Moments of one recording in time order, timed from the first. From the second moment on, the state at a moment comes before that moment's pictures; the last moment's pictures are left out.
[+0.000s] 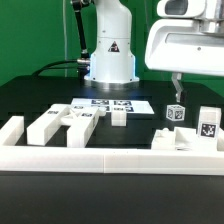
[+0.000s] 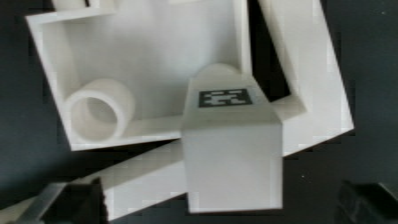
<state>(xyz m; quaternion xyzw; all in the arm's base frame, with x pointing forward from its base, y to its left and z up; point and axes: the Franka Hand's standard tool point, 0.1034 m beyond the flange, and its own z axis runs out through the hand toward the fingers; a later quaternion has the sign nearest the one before) 0.634 0.099 0.100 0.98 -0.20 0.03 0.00</state>
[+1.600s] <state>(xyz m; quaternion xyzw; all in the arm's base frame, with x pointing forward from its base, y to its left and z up) 0.585 0.018 0.100 0.99 -0.13 0.01 -0.01</state>
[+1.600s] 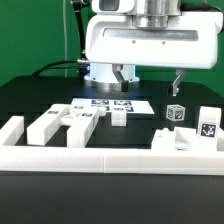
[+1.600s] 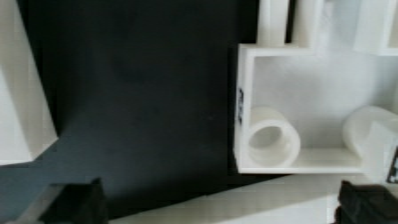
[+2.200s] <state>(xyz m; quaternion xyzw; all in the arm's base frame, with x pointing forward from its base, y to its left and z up) 0.531 -0.007 0.071 1.00 -0.09 -0.02 -0.01</state>
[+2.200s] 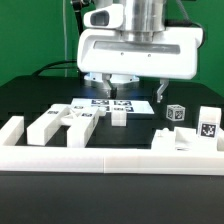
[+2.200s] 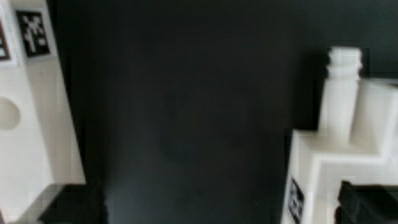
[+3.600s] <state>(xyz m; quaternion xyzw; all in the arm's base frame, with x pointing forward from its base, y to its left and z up) 0.480 -0.011 0.046 1.00 -0.04 -0.07 -0.01</state>
